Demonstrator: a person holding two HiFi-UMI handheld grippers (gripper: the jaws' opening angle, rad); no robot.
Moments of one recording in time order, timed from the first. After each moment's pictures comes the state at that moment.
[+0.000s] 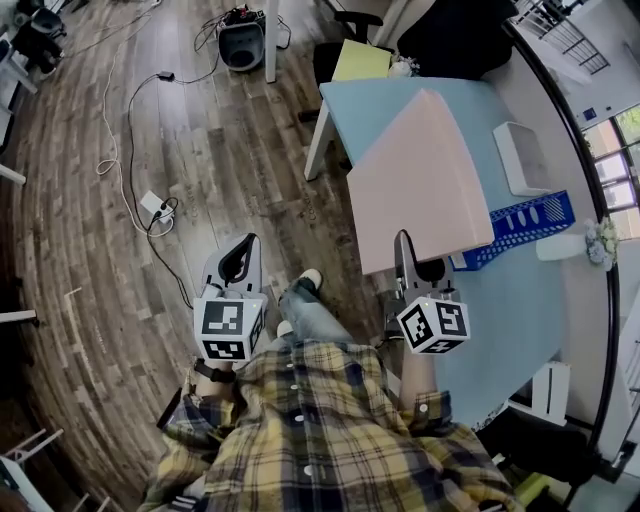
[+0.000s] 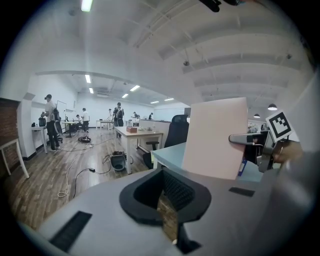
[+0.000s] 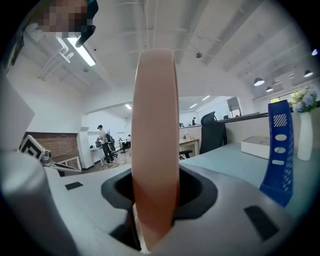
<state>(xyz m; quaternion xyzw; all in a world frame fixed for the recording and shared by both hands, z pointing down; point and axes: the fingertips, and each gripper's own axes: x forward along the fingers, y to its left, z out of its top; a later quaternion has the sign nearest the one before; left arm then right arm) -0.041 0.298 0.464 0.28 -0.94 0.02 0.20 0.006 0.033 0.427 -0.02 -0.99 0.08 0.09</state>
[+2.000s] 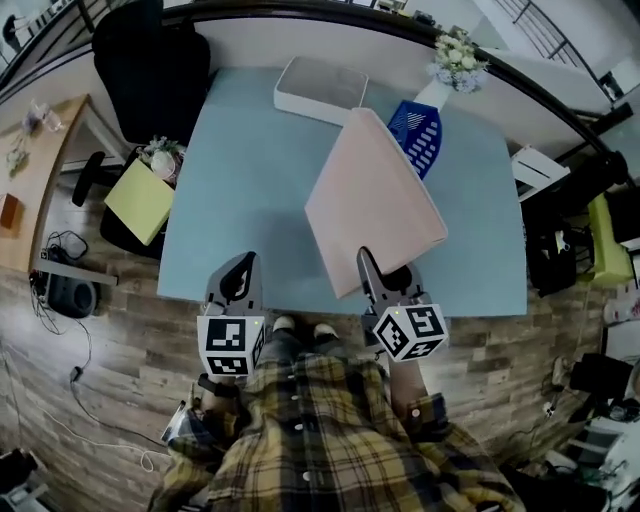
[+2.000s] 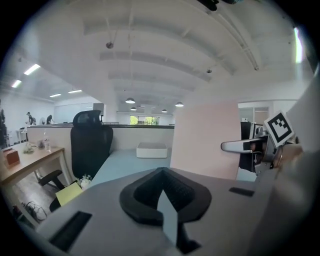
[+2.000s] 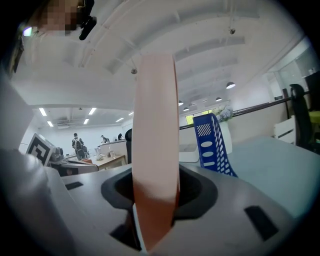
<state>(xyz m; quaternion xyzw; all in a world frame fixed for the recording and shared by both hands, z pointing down) -0.234 -0.067 0.439 0.74 -0.64 0.12 0.14 -0.032 -0.127 0.428 0.44 -0.88 0.15 0.04</state>
